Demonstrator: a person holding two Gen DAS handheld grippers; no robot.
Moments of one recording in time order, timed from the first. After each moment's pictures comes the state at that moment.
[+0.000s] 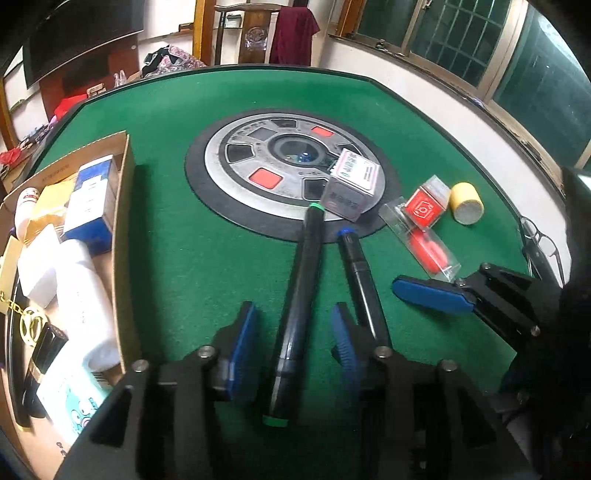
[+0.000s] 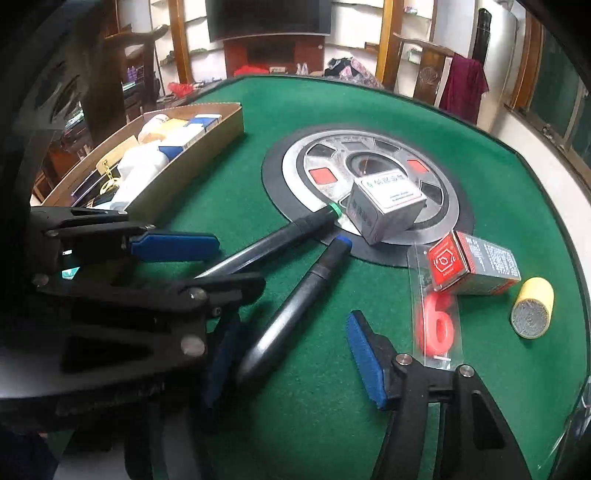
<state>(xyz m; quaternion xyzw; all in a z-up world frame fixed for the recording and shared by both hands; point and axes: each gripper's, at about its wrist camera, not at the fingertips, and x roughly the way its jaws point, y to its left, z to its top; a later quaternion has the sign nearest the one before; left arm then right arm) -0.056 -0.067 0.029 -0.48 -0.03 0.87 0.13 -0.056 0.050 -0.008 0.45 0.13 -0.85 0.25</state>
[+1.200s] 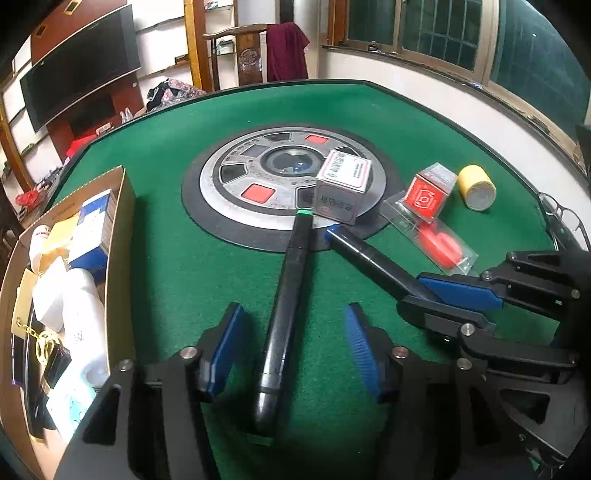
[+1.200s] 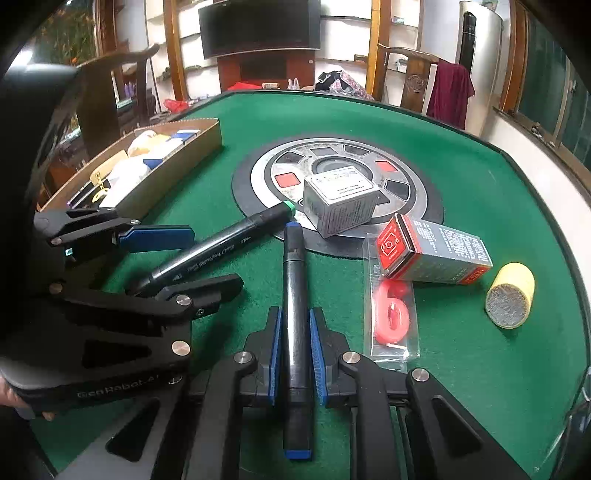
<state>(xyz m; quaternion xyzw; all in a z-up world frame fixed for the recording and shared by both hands) -0.052 -0.042 0.021 -0.44 0.05 0.89 0.10 -0.052 0.084 -0.006 0.42 0.12 -0.87 0.24</state>
